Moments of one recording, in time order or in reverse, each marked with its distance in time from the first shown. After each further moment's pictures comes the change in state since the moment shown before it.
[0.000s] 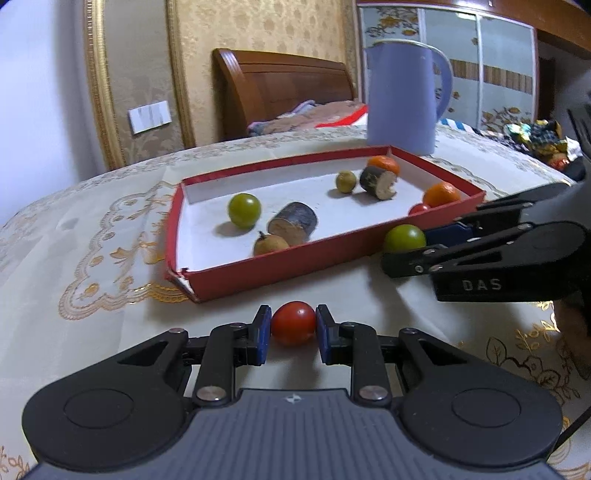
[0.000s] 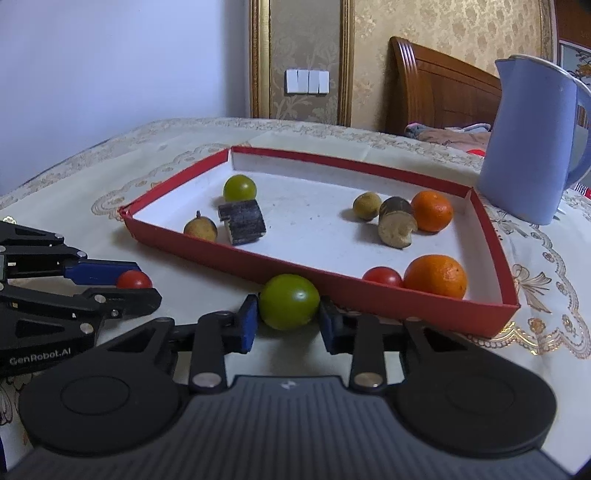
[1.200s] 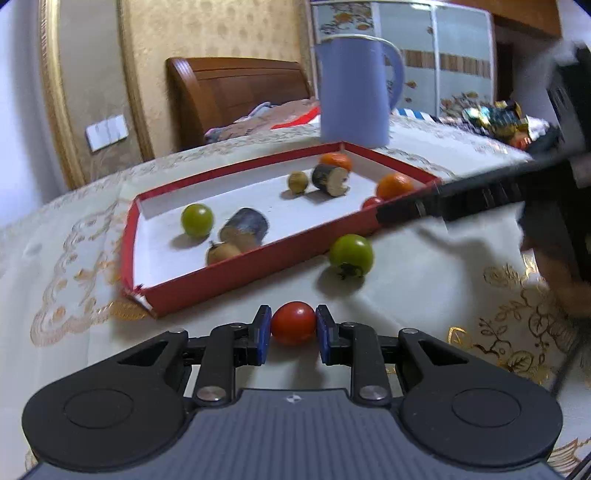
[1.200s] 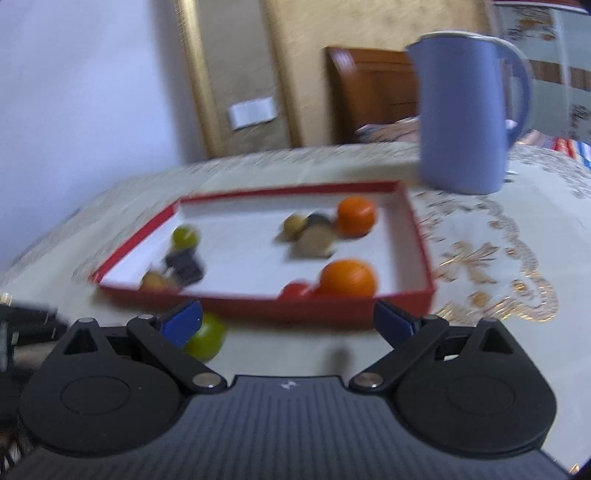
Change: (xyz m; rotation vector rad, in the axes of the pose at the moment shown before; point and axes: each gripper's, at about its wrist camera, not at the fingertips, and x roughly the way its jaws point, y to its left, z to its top) left arm 0.001 -0.012 0.002 0.088 -0.001 -0.113; right arm -0.024 -0.044 -0.006 0.171 -0.048 -0.021
